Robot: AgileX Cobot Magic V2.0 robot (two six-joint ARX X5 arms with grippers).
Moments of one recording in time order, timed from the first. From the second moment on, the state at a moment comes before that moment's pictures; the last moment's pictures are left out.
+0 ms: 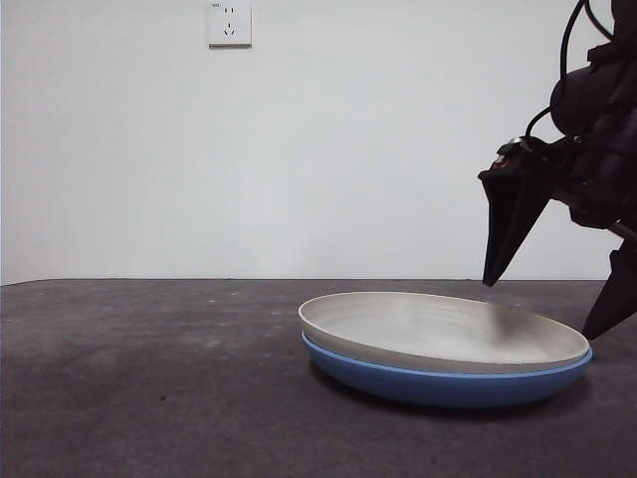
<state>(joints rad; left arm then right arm) -0.61 0.67 1.25 -1.19 0.42 0.14 0.15 1.68 1.11 -0.81 -0.50 0.08</state>
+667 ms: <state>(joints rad) -0.61 0.67 1.25 -1.19 0.42 0.10 0.16 1.75 1.11 -0.75 -0.52 0.07</state>
